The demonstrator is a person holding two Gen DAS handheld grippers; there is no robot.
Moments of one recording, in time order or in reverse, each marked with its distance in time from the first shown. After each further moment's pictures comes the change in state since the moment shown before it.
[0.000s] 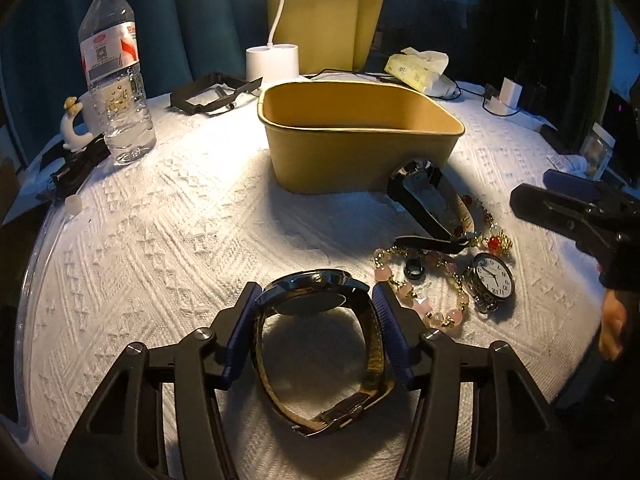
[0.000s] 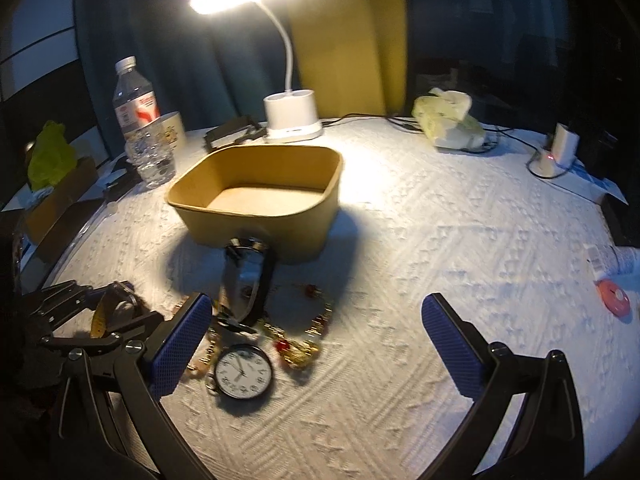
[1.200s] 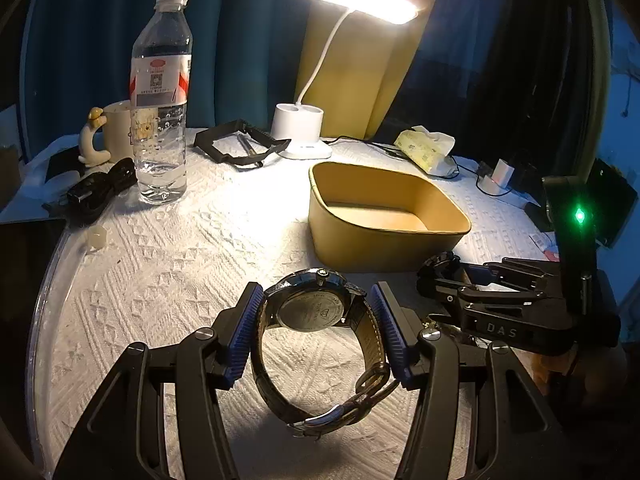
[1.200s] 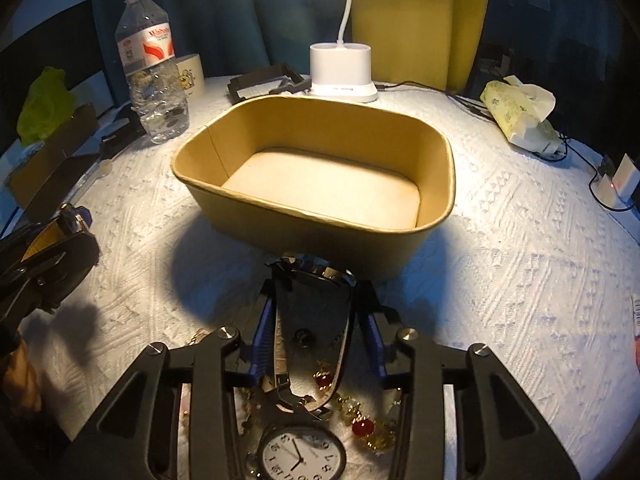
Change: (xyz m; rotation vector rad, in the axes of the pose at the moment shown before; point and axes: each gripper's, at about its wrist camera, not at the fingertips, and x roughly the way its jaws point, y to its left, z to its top) left arm -0.029 0.052 0.019 -0.112 -0.193 -0.097; right arm 0.072 0.045 0.019 -0.115 0.145 0.015
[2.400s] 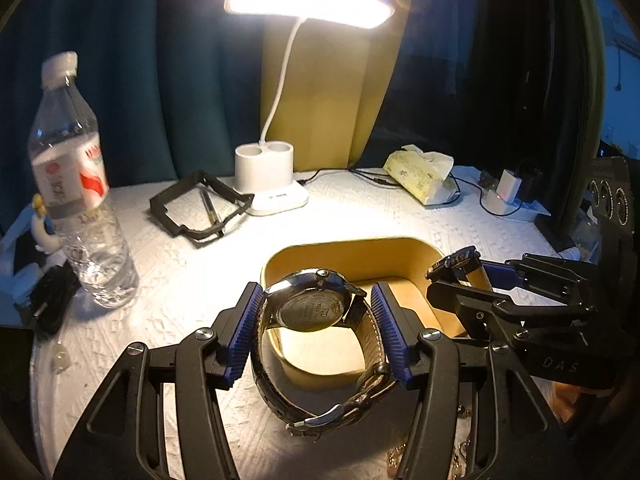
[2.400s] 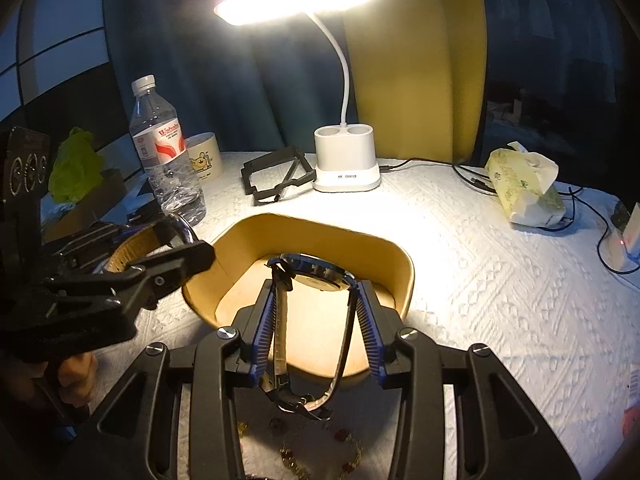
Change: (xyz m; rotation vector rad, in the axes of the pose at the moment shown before) left arm 0.064 -0.038 0.077 0.102 -0.010 0.003; right arm -0.022 -0.036 0.053 0.012 -0.191 0.123
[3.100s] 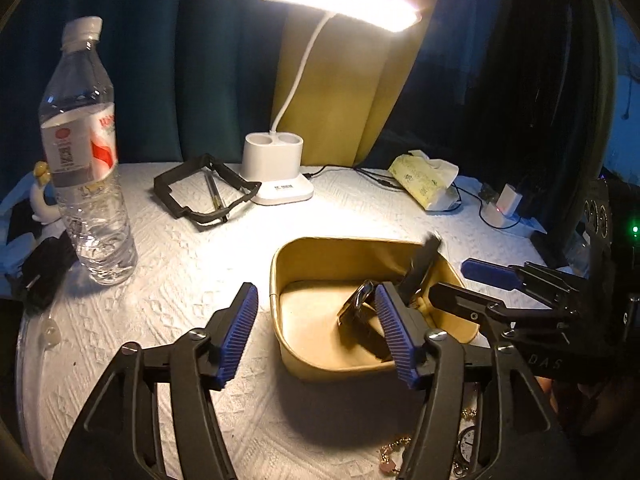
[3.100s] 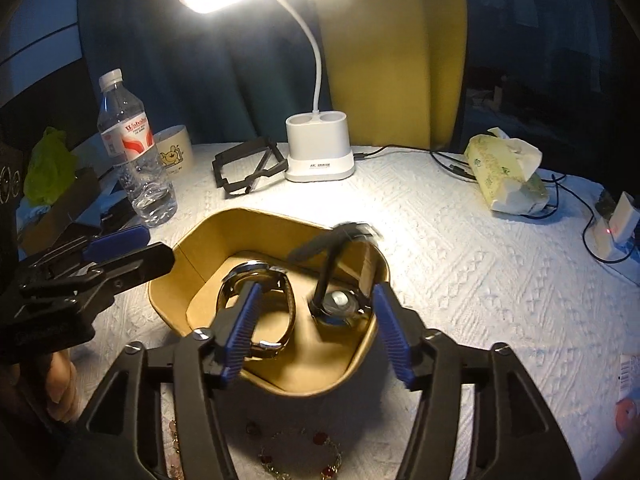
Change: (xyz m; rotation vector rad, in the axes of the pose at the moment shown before) left arm -0.007 0.012 -0.004 -0.087 -0.002 -0.017; right arm 0.005 -0.007 0.002 0.033 0.041 -0.082
